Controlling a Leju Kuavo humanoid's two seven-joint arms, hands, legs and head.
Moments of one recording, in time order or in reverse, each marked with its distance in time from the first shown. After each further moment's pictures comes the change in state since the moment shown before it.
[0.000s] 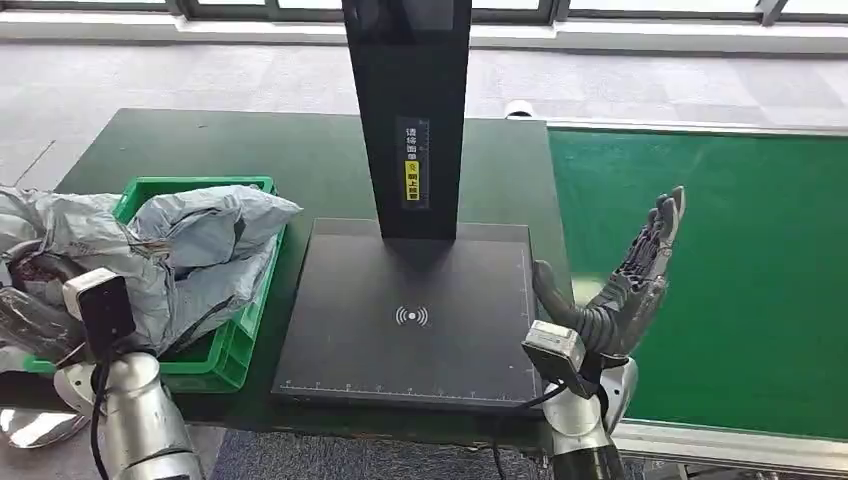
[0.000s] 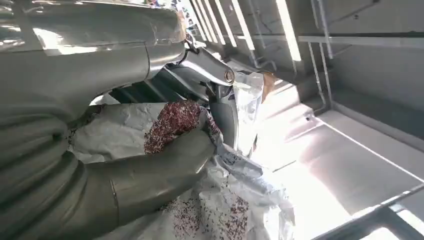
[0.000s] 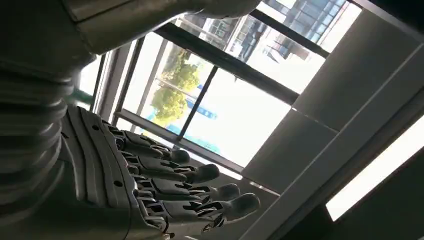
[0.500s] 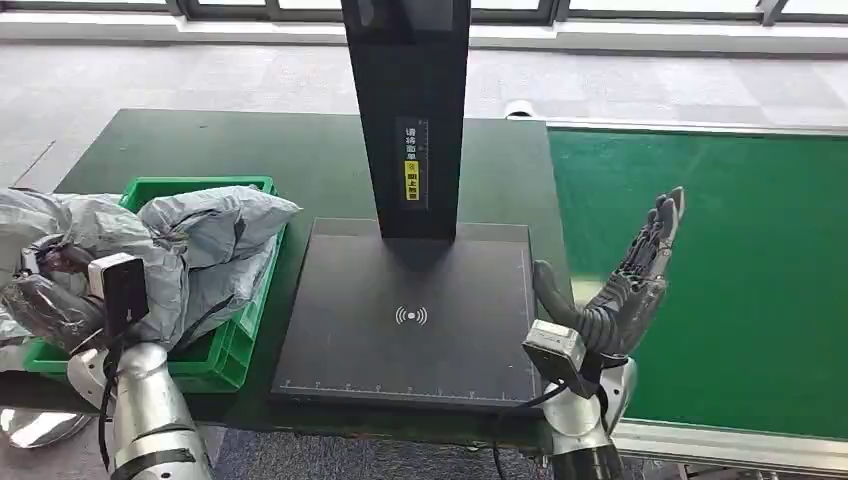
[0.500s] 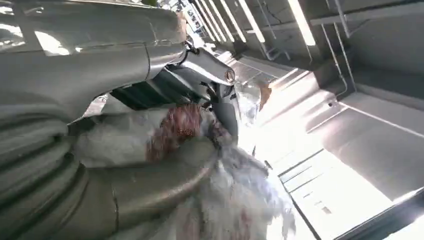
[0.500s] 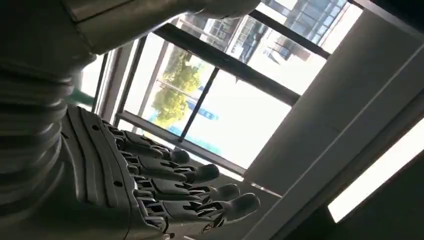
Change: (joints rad) left arm -0.110 0.024 0.130 0.187 -0.135 0.000 0.000; right arm 0.002 0.000 0.001 0.005 -0.006 0.000 0.000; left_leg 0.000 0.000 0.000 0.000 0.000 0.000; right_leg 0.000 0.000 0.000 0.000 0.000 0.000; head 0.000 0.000
